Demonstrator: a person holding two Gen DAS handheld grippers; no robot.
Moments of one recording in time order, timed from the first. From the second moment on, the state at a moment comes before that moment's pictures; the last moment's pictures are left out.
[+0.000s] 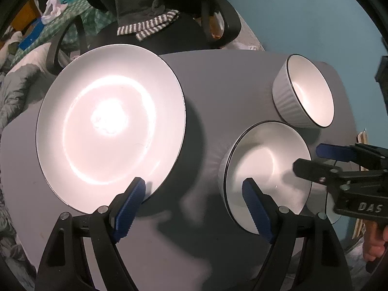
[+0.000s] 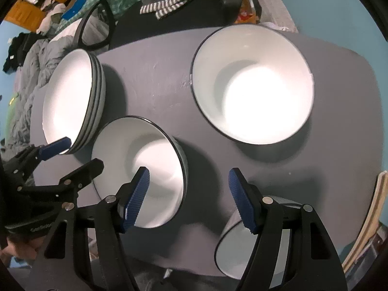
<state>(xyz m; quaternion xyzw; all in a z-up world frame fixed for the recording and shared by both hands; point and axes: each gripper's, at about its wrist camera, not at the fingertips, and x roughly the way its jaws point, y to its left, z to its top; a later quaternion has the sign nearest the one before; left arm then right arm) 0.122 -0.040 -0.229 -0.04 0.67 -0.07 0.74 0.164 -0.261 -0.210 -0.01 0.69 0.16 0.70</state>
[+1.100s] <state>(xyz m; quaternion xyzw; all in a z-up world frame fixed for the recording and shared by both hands) 0.106 -0.052 -0.278 -0.13 0.72 -0.02 0.68 0.171 -0.247 -0.241 -0.05 0.70 0.19 0.68</state>
